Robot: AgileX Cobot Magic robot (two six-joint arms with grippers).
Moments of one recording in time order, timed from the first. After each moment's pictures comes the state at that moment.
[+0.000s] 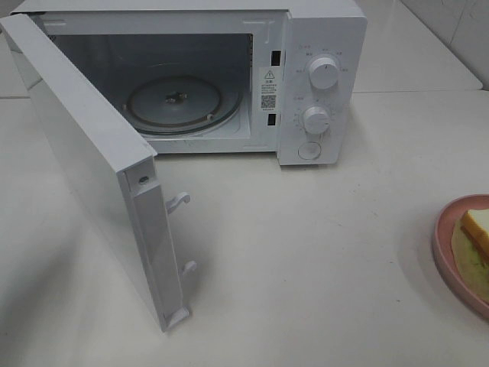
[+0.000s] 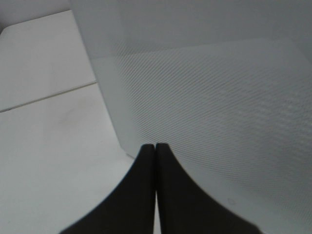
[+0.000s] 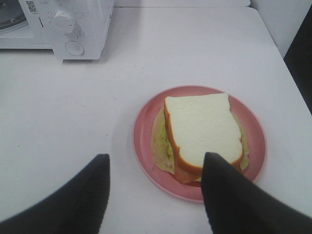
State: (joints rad) left arm -0.25 1.05 -0.19 0.00 -0.50 0.16; right arm 0.01 0.00 -0.51 -0.01 1.04 0.01
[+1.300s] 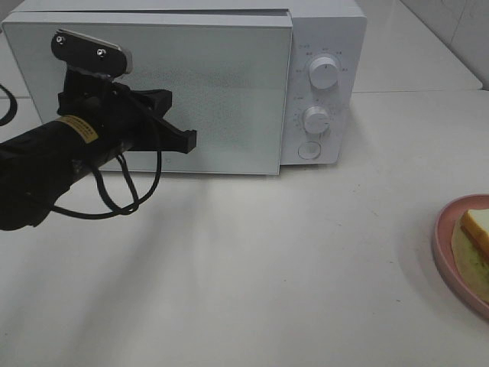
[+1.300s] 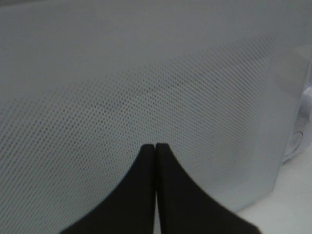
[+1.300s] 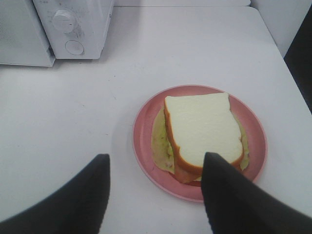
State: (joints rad) left arm -0.61 1.84 -0.72 -0.19 -0.85 0.17; right arm 0.01 0.00 -0.50 -0.01 1.04 0.01
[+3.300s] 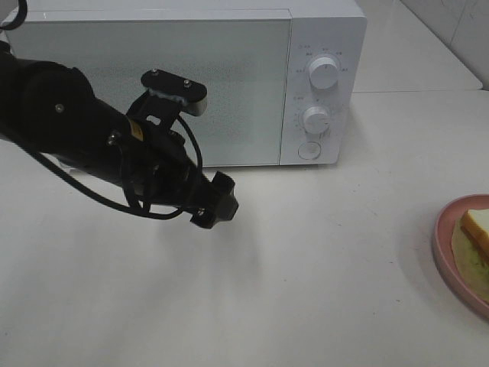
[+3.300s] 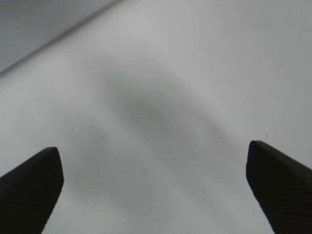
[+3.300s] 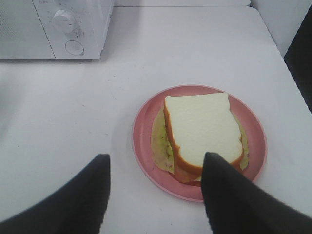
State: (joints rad) left arm -0.71 1.74 -0.96 -0.23 0.27 0.19; right arm 0.00 0.00 -0.50 -0.01 1.04 0.01
